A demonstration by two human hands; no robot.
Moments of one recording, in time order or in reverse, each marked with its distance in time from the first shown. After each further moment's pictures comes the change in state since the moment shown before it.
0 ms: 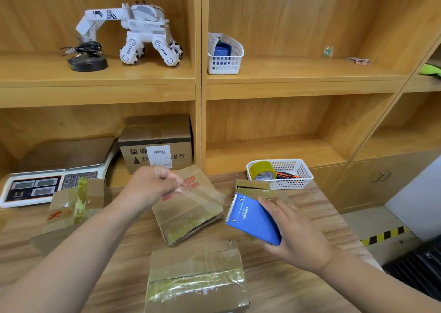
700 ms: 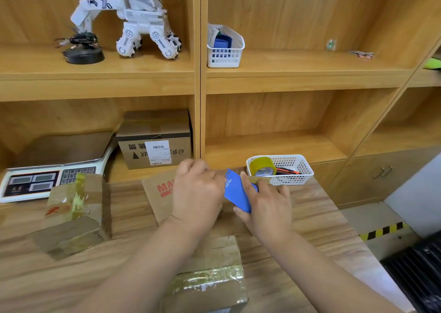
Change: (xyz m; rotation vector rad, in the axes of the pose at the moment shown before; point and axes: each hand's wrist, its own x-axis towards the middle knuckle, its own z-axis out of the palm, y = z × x) left_hand -0.028 0.032 0.079 0.924 0.525 0.870; right_hand 0.053 -0.030 0.030 -0.449 0.076 0.345
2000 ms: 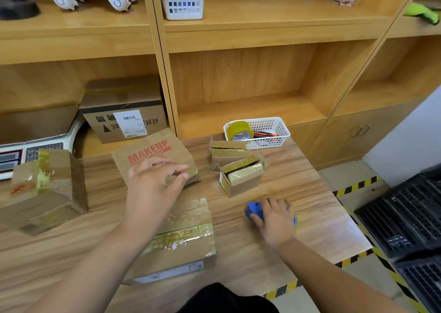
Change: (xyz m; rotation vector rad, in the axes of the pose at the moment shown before) left_hand -0.061 0.019 0.015 -0.537 -0.219 -0.473; right_hand -0.131 0.080 0.113 0.171 -0.479 0.219
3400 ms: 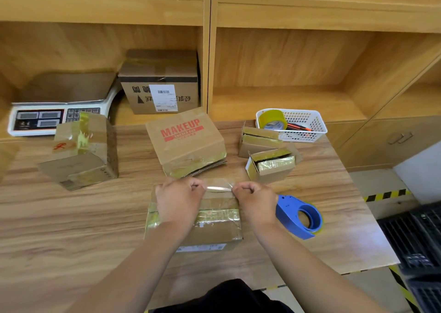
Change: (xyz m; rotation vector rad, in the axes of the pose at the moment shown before) left_hand -0.043 -0.052 0.044 0.072 -0.108 -0.469; right_hand 0.006 -0.130 -0.043 0.989 -0.020 0.275
